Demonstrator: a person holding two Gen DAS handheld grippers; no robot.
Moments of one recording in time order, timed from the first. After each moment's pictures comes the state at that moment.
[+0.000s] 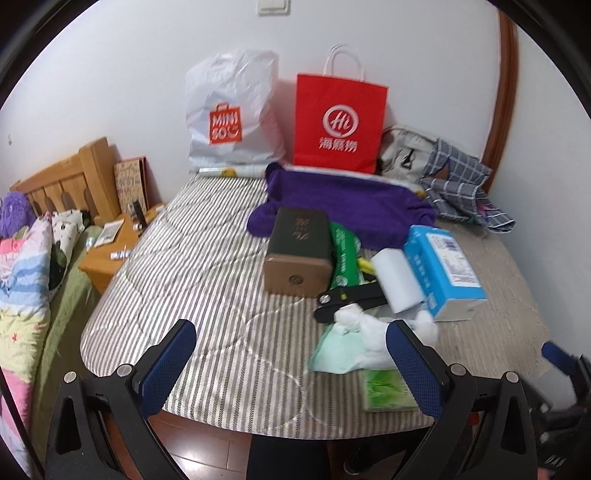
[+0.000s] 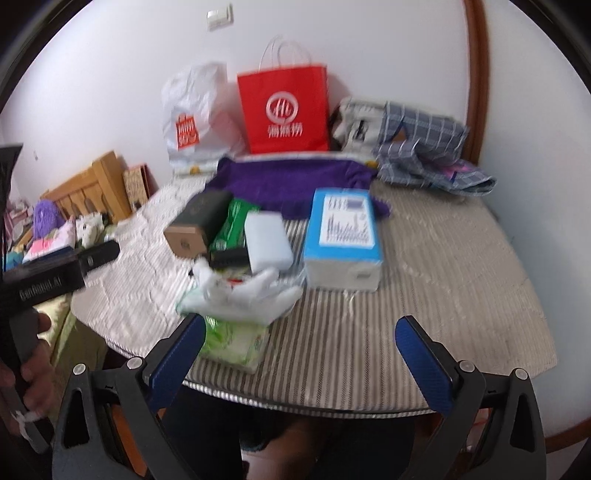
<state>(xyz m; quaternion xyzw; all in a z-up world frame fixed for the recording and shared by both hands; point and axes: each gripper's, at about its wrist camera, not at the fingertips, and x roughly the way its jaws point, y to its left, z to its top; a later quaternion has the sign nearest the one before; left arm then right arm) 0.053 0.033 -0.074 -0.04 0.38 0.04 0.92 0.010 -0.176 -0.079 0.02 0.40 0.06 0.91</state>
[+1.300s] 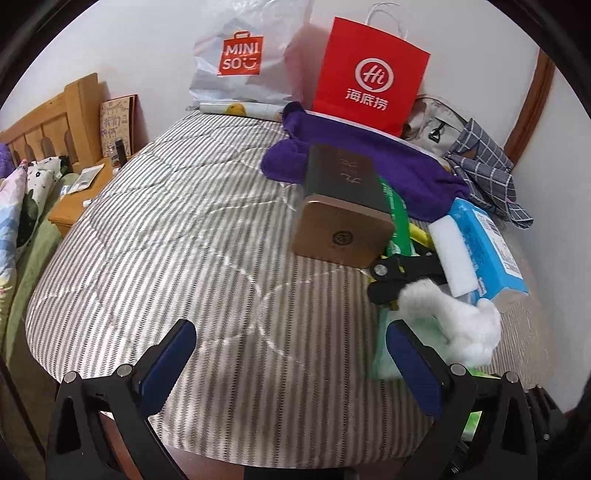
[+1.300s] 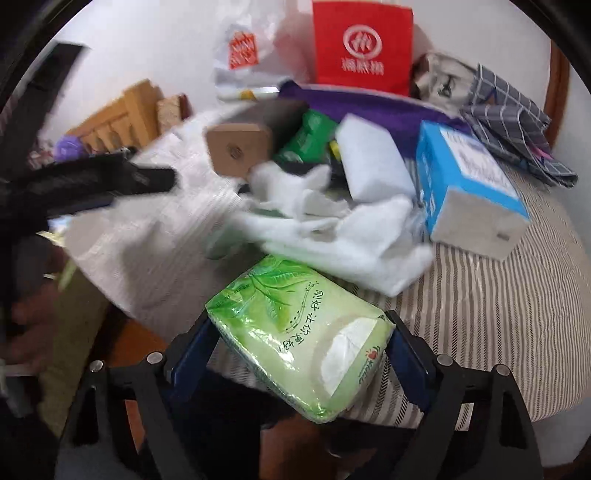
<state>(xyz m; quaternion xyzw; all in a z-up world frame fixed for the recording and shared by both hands) 0.096 0.082 -0.151 -0.10 0.44 0.00 0.89 0.038 -0.088 -0.166 -0.04 0.45 0.14 0.88</state>
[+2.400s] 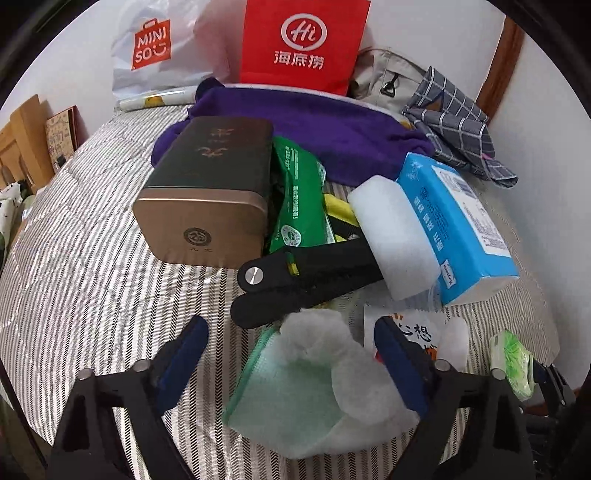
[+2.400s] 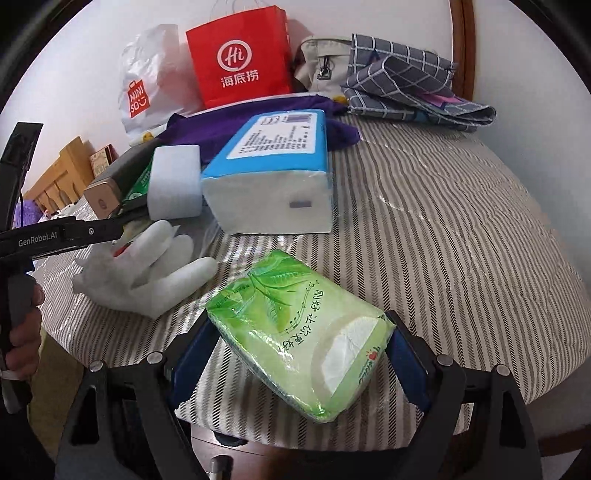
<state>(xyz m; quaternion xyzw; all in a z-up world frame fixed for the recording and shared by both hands) 0.144 -0.006 -0.172 -0.05 0.48 -0.05 0.88 0.058 -0.235 -0.185 0.04 0.45 0.03 0.89</state>
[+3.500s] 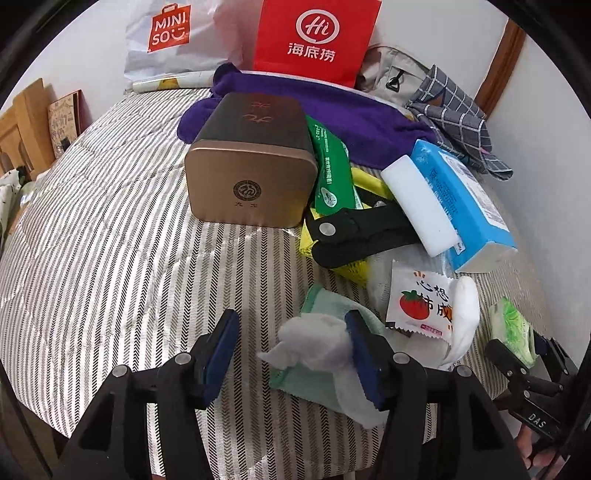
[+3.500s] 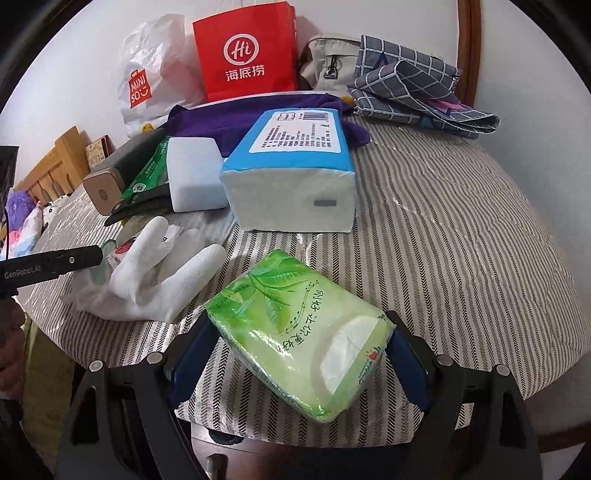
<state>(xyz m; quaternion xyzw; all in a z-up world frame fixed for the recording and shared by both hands) 0.118 0.028 -0.180 -0.07 0.48 -0.07 0.87 0.057 -0.212 -0.182 0.02 0.45 0.01 0.89</state>
